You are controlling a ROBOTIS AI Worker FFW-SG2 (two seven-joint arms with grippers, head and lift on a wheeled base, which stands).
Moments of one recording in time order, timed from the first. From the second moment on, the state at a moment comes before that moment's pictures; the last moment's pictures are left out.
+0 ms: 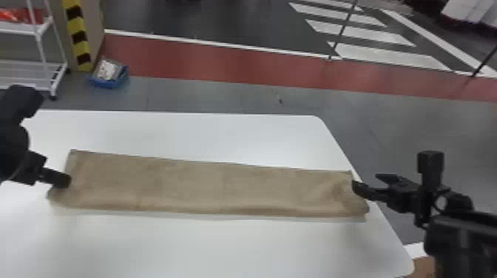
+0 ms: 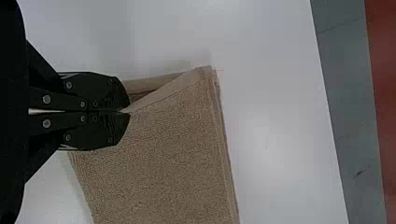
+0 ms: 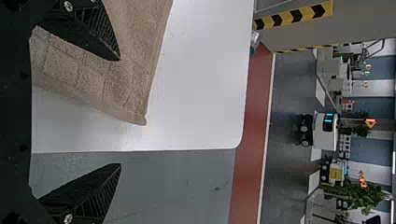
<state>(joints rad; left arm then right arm) -0.47 0.13 -0.11 -1.45 -0.72 1.34 -1.11 -0.17 -0.24 -0.71 -1.38 0.41 0.39 1.00</state>
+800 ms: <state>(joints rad) -0.32 0.27 0.02 -1.63 -0.82 1.35 -1.30 -0.18 -0.24 -0.67 -1.36 0.40 0.39 0.98</state>
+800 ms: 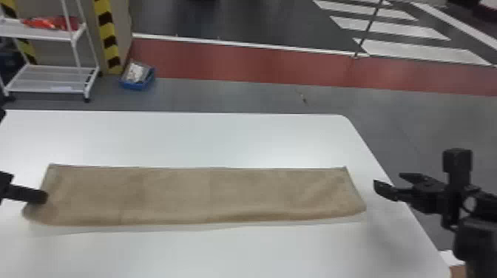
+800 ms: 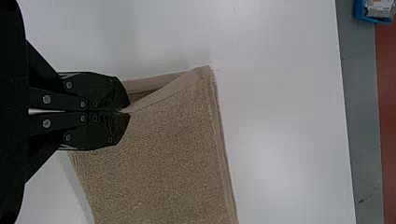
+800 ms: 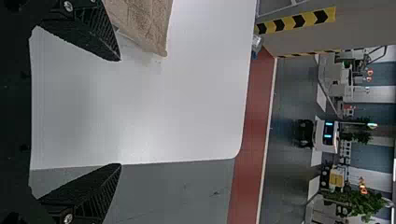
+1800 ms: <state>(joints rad) -0.26 0.22 0.11 -1.80 -0.80 1.46 -1.20 -0.20 -0.24 -0.64 -1.50 0.20 0.86 1.04</state>
